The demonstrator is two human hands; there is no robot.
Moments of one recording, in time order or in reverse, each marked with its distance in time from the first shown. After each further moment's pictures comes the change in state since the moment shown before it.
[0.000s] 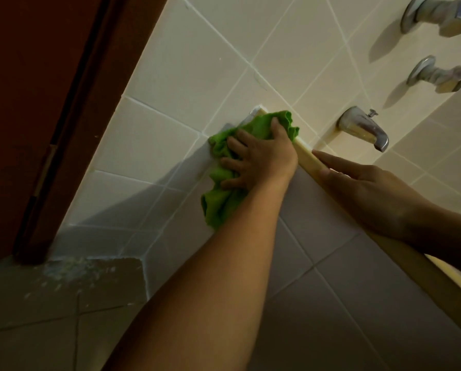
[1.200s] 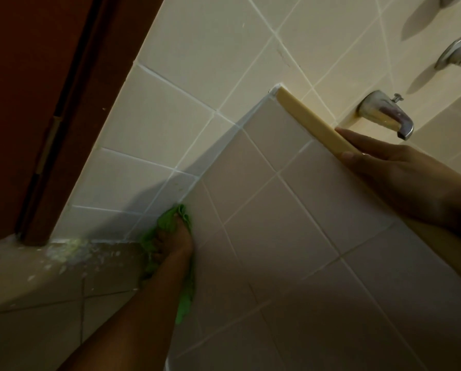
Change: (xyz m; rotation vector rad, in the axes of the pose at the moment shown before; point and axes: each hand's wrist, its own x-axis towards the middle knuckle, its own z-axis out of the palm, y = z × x) left_hand 0.101 -0.298 -0.040 -0.017 0.219 -0.366; right_hand 0.010 -0.007 0.004 0.003 0.001 0.023
